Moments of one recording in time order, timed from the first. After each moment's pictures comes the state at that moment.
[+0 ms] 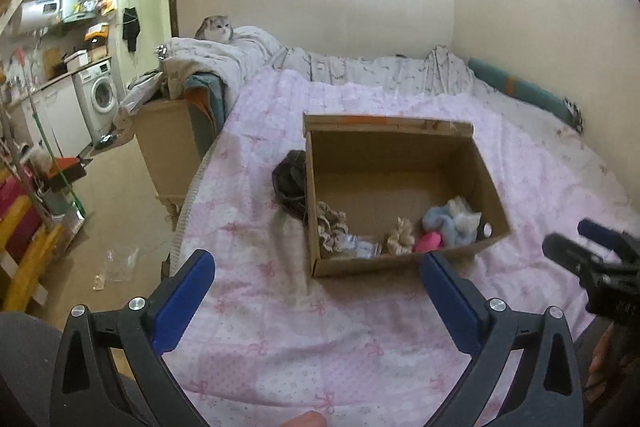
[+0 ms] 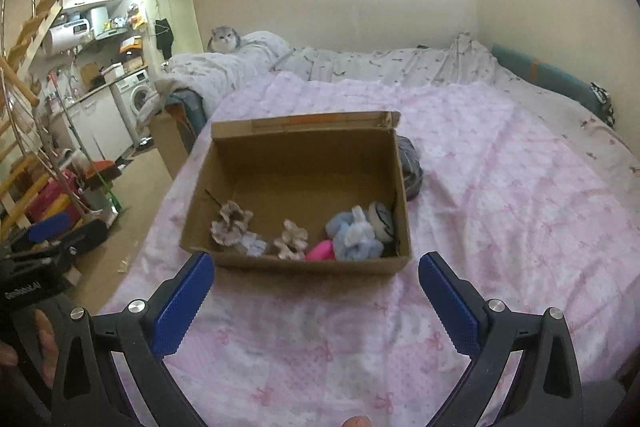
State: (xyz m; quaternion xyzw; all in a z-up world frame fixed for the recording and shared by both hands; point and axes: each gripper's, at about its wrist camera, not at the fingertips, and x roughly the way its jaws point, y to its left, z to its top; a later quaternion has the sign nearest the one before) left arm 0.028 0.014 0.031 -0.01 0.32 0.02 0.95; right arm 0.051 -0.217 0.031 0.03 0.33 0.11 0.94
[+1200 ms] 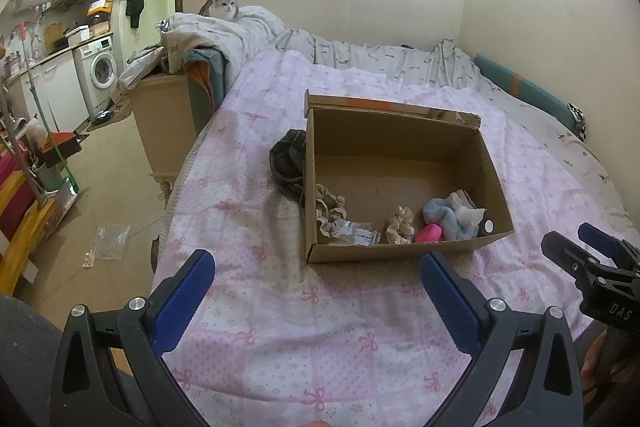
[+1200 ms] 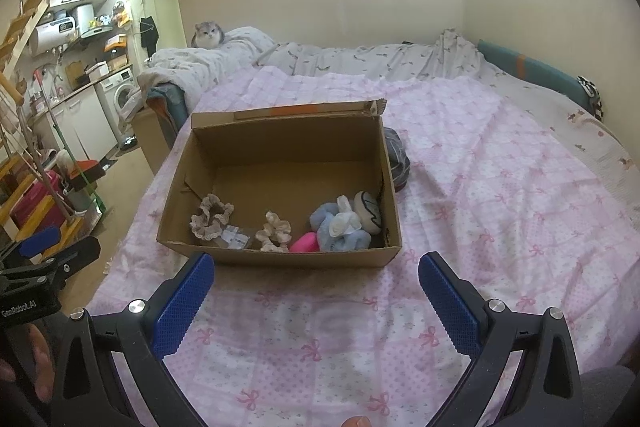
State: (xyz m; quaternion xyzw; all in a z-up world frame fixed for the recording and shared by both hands) left arm 0.037 0.023 0.016 -0.04 0.34 0.03 0.94; right arm 0.060 -0.214 0.024 0.02 0.34 0.09 0.94
